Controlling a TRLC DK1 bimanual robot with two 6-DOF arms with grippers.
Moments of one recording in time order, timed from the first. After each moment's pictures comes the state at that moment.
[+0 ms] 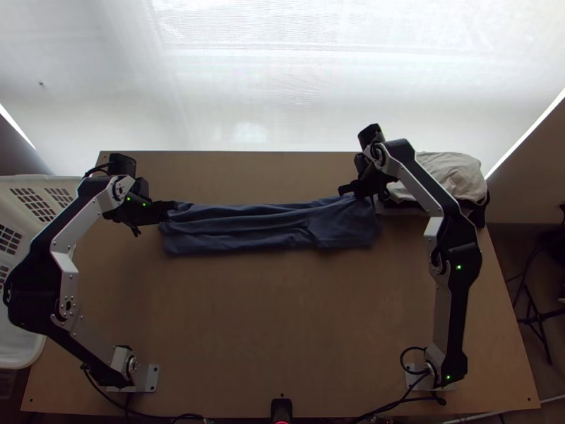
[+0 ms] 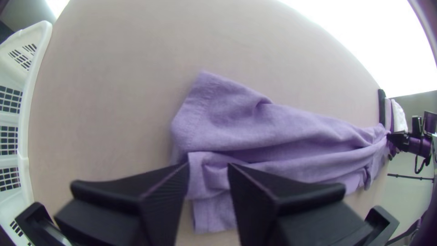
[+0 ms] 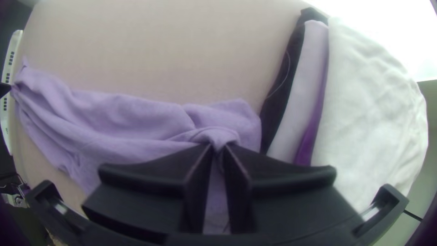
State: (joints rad) left arm 0.07 1.78 1.35 -0.80 0.16 -0.14; right arm 0.27 2.22 1.99 -1.07 0.02 -0.01
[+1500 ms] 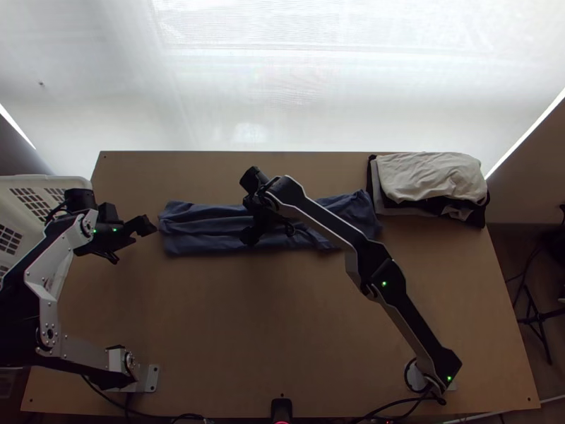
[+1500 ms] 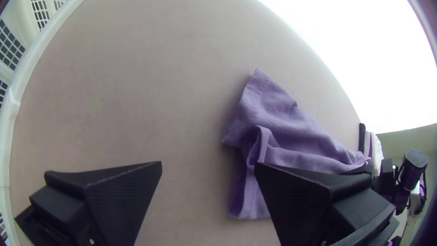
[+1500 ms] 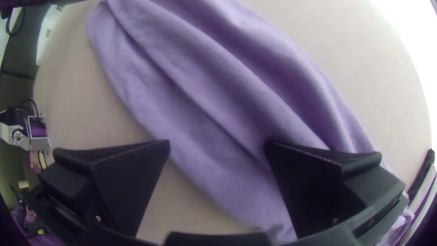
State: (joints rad) left arm 0.31 1.59 0.99 -0.53 0.37 -0.15; right arm 0.81 2.49 2.36 -1.11 -0.15 0.03
